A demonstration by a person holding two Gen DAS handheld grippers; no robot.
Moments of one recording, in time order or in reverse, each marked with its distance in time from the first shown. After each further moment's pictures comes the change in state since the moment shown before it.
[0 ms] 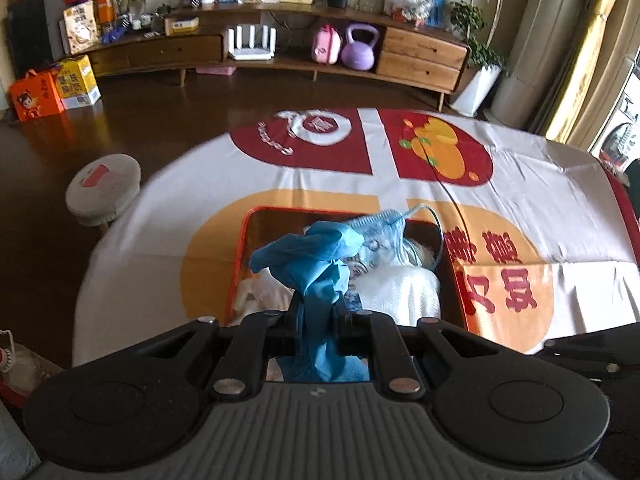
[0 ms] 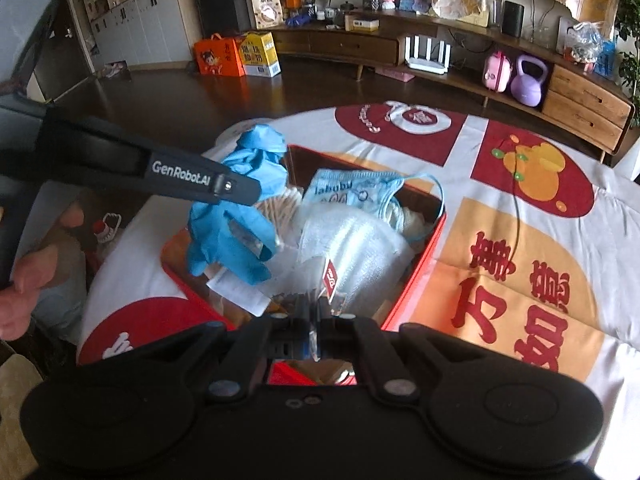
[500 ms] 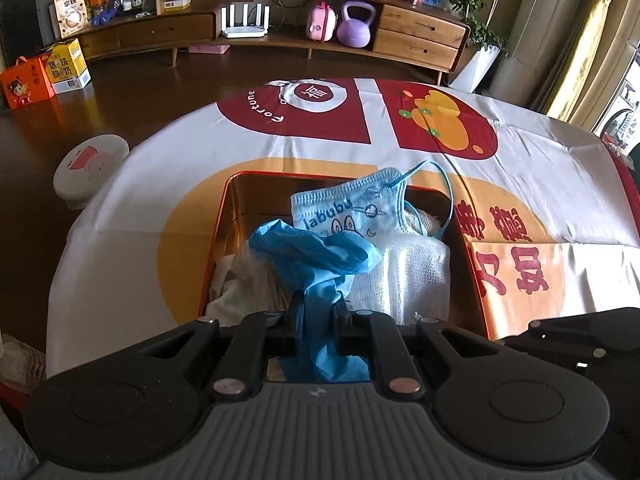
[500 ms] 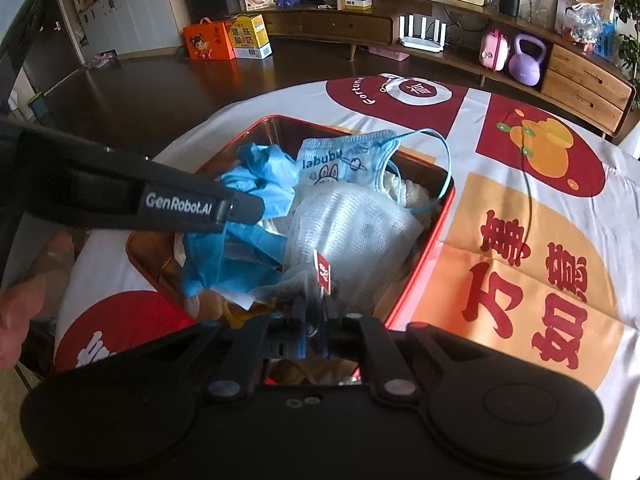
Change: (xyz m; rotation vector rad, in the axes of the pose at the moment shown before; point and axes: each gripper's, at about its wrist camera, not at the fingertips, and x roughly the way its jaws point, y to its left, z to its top) left arm 0.030 -0.002 -0.010 0.001 0.052 -0.012; right arm 0.033 -0.007 -0.002 0.024 0.045 -0.010
